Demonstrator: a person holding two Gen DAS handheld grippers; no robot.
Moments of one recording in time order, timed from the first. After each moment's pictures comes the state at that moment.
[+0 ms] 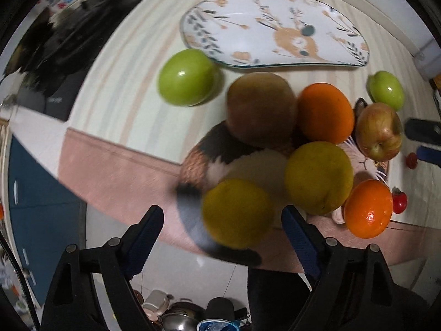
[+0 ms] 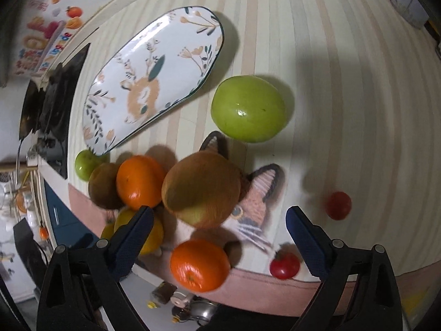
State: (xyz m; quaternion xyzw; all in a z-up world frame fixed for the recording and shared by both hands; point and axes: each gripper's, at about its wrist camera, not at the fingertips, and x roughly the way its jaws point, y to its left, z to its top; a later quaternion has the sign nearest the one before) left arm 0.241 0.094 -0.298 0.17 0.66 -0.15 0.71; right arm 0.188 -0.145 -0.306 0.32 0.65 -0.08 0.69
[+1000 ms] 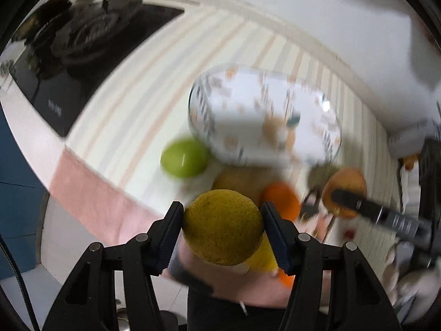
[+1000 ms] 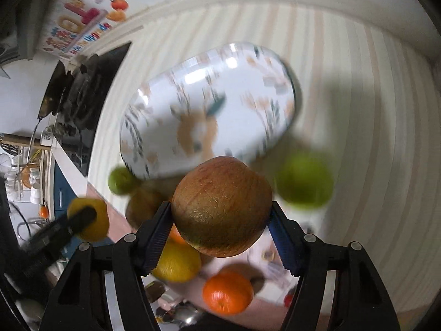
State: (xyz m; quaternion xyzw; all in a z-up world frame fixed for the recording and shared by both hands) left arm 0.320 0.112 -0.223 0.01 0.65 -0.15 0.75; right arm 0.259 -0.128 -0.260 0.25 0.62 -0.01 0.74
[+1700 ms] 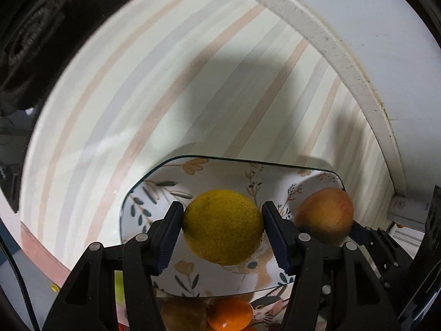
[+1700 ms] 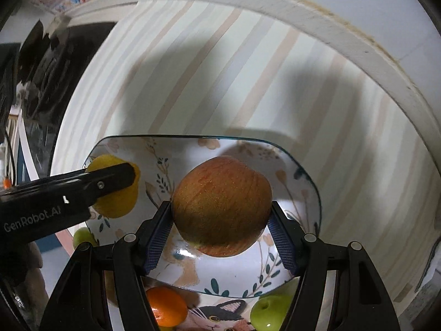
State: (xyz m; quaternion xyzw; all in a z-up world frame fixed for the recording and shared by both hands) left arm 0.487 0.022 -0.313 -0.04 0.75 -0.12 0.65; right arm 0.419 -0.129 -0.305 0.11 0.70 0.01 0.71
